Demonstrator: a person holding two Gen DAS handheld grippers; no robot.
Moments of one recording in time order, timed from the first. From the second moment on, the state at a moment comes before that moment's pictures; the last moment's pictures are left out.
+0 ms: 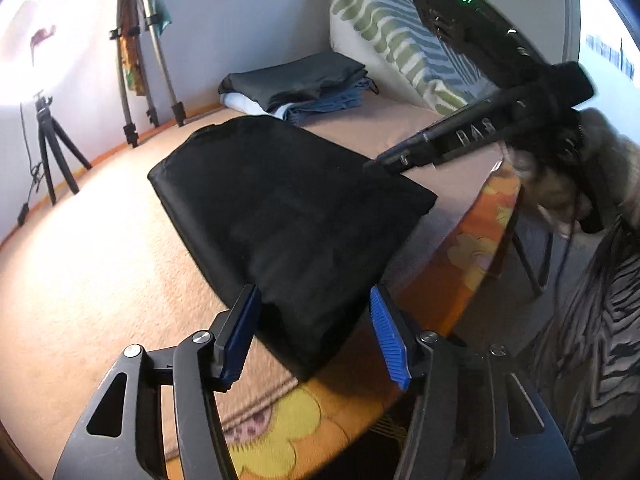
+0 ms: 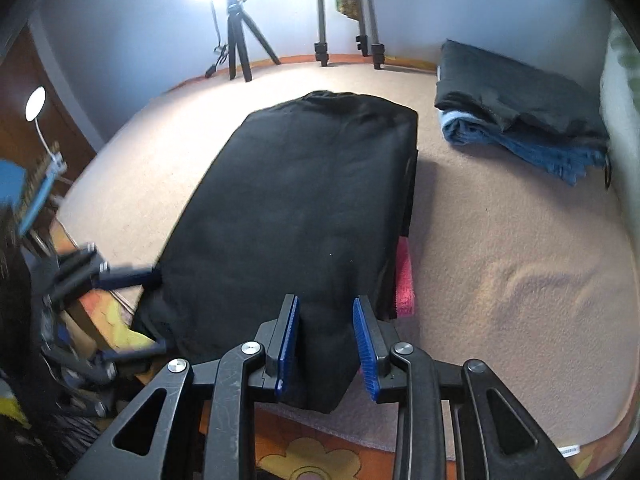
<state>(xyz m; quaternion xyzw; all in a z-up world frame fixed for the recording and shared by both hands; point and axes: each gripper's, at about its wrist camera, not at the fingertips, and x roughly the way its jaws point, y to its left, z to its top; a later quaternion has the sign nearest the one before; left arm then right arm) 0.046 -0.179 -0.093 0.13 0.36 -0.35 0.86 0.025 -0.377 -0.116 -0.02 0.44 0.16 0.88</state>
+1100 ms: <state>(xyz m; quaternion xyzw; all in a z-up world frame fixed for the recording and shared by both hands) 0.195 -0.141 -0.123 -0.16 0.50 -0.29 0.80 0.120 -0.439 -0.153 0.23 0.49 0.23 0.81</state>
